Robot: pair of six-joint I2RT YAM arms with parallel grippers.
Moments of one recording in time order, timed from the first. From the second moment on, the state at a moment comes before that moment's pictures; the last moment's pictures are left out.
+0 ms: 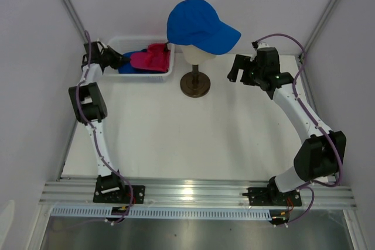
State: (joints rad) left arm 0.26 2.55 2.18 -0.21 0.69 -0.76; right arm 0.26 1.53 1.40 -0.46 -0.09 0.34
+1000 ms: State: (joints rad) left arm -0.05 1.59 2.07 -0.79 -0.28 -0.17; right arm 0.71 1.36 1.65 -0.28 -0.19 0.22
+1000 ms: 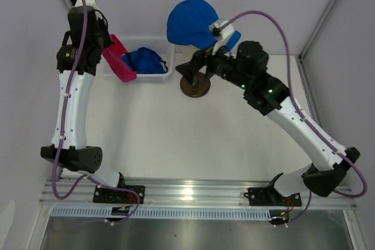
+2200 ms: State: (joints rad) left arm -0.22 1.03 1.62 -0.91 -0.38 -0.32; right arm 1.23 2.11 2.25 -0.13 0.24 -0.19
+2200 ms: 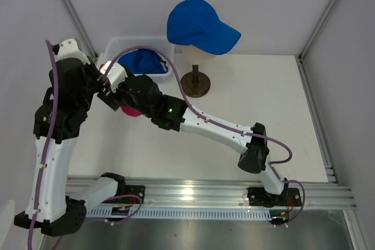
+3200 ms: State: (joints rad) left arm -0.17 1.01 1.63 -0.85 -0.35 -0.34; right arm 1.02 1.71 1.49 0.10 0.14 0.12
